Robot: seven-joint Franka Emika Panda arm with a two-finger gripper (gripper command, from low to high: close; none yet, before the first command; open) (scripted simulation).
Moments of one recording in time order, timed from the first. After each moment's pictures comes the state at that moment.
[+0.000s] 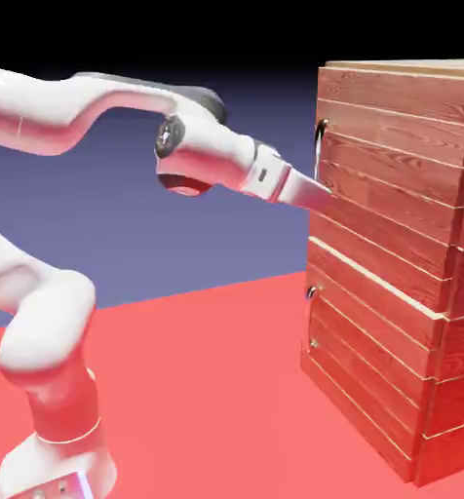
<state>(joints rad) -0.38 -0.76 0.45 -2.61 1.55 2.99 -0.45</state>
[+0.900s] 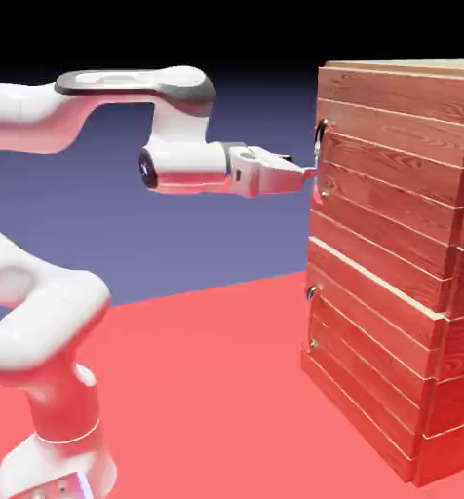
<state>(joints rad) -0.68 -0.90 0.80 -2.45 2.73 2.95 -1.35</state>
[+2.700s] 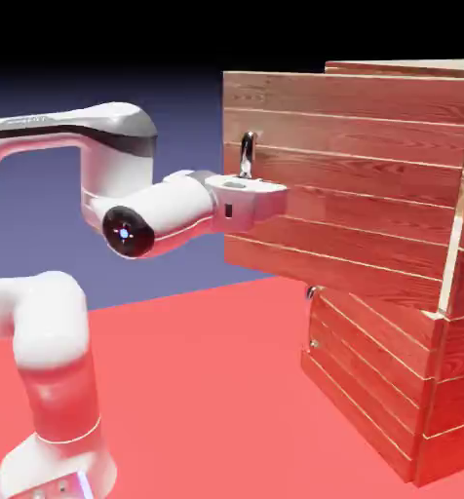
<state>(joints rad) -0.11 -1.28 -0.29 -2.93 1.37 2.30 -0.90</state>
